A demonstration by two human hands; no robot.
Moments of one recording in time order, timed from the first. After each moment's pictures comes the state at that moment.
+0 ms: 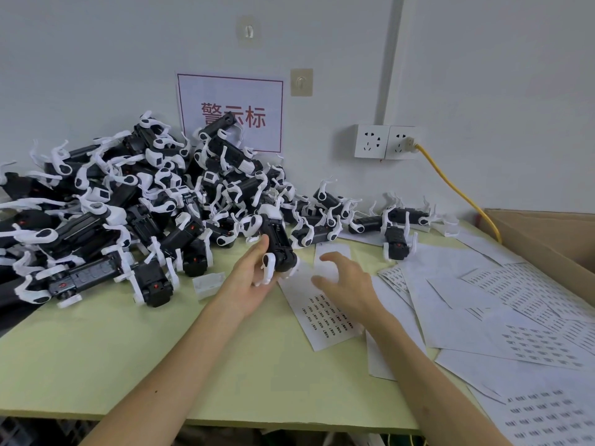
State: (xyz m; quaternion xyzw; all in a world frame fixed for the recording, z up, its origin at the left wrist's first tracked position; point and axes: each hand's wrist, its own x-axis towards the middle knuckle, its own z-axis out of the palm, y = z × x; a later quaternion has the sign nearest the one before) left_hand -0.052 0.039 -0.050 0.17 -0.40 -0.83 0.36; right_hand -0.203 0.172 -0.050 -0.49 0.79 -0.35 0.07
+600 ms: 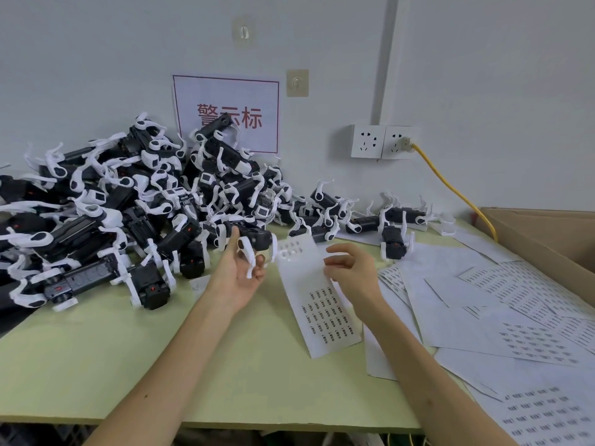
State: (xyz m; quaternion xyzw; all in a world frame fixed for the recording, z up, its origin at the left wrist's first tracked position) left_hand -0.043 0.030 -0.041 0.22 -0.32 -0.84 0.38; right_hand -0.203 0.174 -0.040 -0.34 0.68 -0.62 0.19
